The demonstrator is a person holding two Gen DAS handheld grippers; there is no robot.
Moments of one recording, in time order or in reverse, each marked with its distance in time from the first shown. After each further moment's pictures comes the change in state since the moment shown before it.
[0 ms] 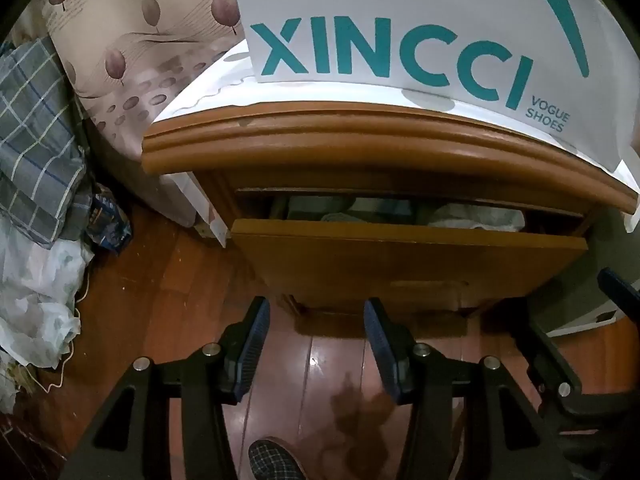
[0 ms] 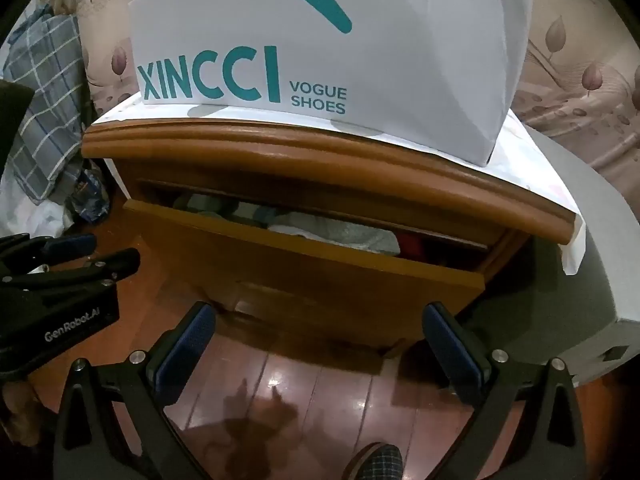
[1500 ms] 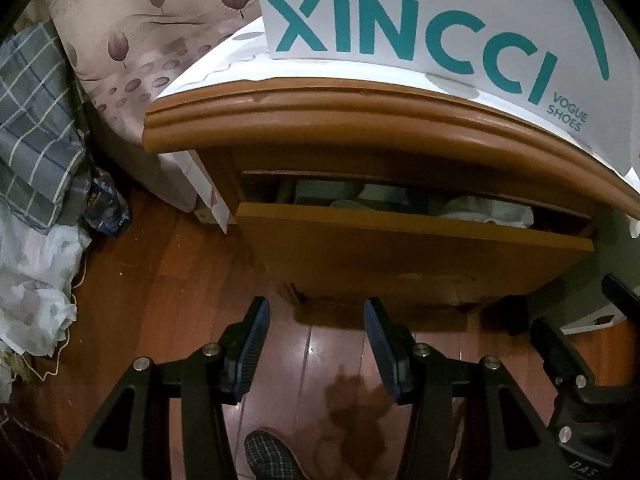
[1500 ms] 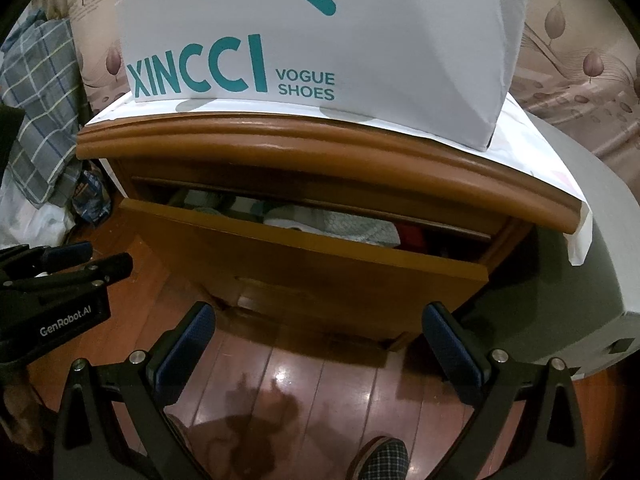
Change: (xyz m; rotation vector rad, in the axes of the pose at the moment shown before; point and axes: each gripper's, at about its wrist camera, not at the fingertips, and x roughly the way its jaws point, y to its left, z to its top) left arm 0.011 0.013 -0.001 -0.046 0.042 -0.016; right arm 0.003 -0.007 0.003 0.021 0.033 0.010
